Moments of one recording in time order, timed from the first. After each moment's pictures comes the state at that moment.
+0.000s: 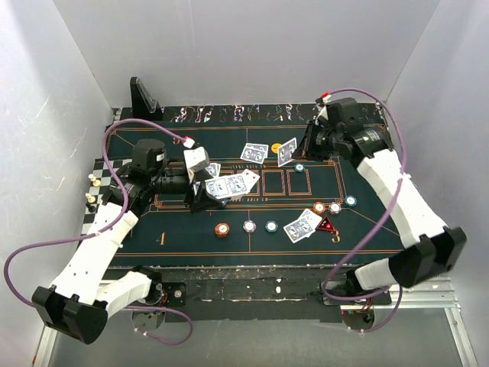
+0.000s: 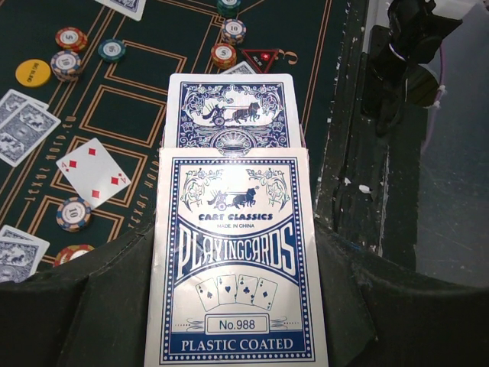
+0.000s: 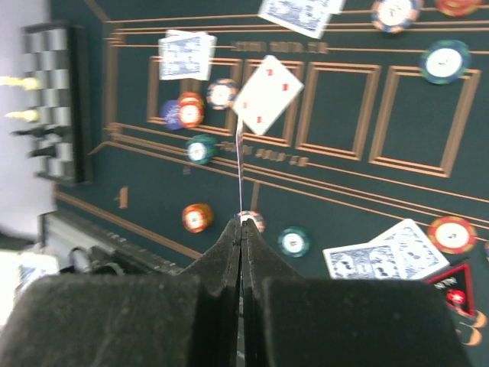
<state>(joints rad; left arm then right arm) -0.36 1.04 1.09 -0.64 0.92 0.39 0.40 1.35 1.50 -0.83 -0.29 0.54</state>
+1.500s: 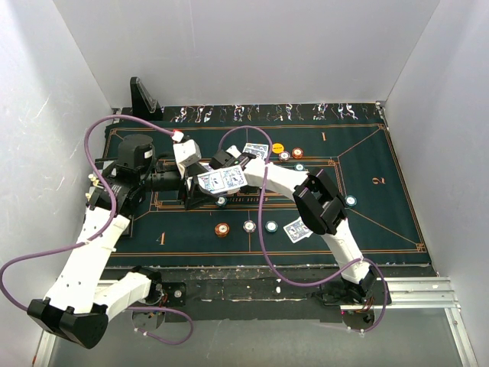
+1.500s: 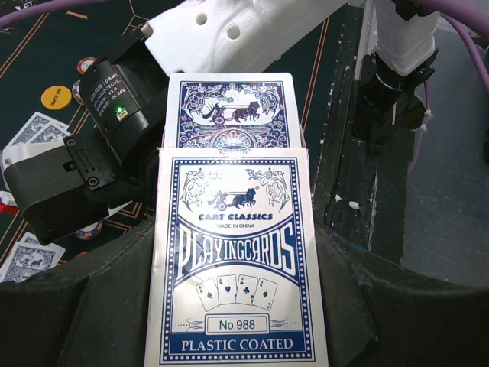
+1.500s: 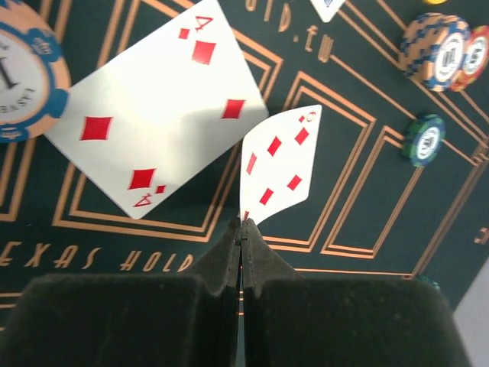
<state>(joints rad) -0.33 1.00 1.20 -0.71 0.94 0.35 0.92 2.24 1.82 -0.90 0.64 0.22</state>
